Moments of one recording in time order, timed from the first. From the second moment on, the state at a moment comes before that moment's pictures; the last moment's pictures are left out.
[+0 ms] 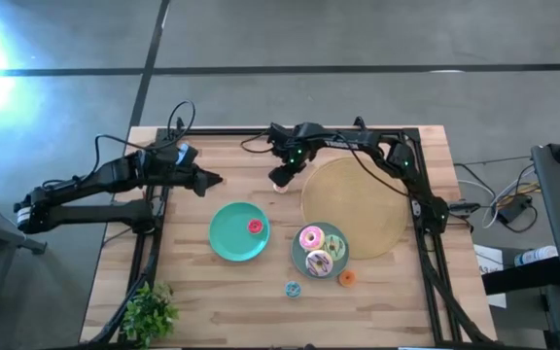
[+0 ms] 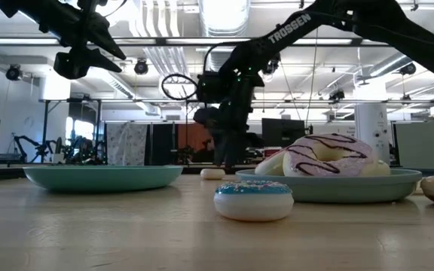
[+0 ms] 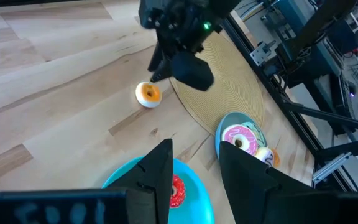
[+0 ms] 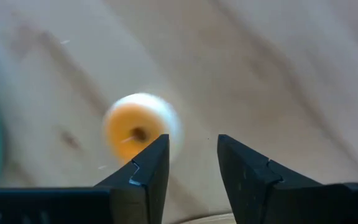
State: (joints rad) left arm 0.36 0.68 0.71 -0.54 0.08 -0.72; right arm -0.42 2.30 1.89 -0.94 -0.22 0.36
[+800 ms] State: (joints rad) left arm 0.36 1.17 0.72 -0.12 0.20 -0.71; right arm -0.27 1.79 1.77 -0.97 0.13 0.43
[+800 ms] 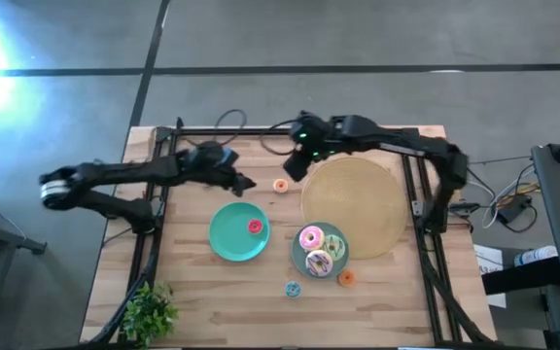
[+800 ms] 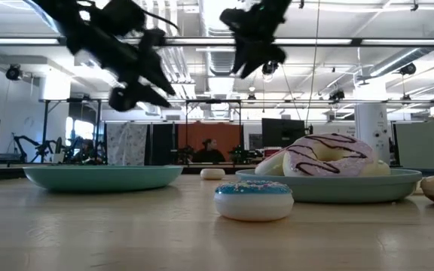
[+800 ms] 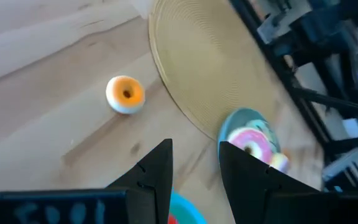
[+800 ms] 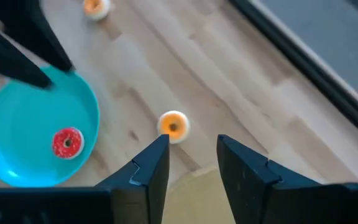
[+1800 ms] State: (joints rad) left arm 0.45 1.91 1.24 -0.40 0.27 -0.43; right arm -0.21 1.36 1.26 -0.77 0.24 0.76
